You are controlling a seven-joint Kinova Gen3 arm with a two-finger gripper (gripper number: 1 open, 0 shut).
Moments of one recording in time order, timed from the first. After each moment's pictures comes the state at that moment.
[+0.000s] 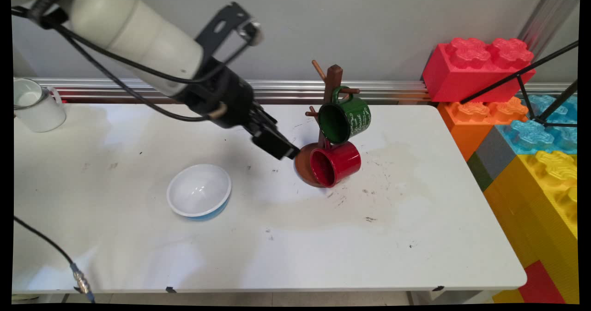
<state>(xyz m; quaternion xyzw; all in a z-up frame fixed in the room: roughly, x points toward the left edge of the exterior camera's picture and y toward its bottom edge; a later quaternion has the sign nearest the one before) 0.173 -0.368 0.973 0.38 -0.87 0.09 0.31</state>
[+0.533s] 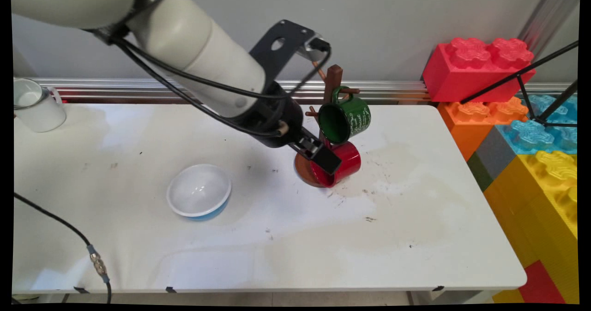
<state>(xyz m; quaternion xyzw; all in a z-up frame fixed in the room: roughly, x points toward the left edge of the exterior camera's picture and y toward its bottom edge) 0.095 -0.366 0.966 0.45 -0.84 0.09 0.28</state>
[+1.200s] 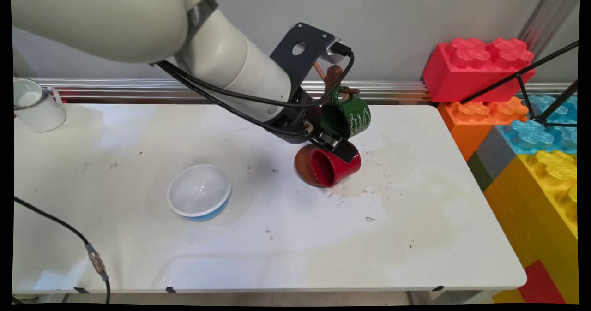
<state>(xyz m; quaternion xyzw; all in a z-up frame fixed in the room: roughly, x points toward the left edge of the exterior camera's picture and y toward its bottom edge) 0.073 -0.381 0.947 0.47 -0.82 0.14 0.30</state>
